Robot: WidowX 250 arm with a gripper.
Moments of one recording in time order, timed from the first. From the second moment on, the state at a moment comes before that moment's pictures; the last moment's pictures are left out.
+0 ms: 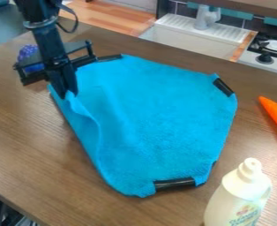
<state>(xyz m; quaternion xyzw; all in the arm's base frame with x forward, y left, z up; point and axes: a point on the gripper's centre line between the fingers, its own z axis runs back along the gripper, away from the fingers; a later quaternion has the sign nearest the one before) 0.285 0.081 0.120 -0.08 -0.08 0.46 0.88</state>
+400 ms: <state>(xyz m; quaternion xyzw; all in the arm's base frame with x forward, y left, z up) 0.284 0.087 0.126 0.00 -0.01 0.45 0.89</state>
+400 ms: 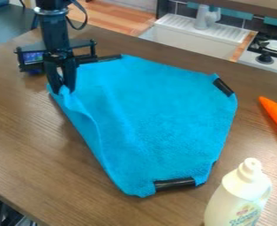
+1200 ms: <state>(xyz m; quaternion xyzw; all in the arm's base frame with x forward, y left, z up) 0.294 0.074 0.138 0.01 0.00 0.42 0.91</state>
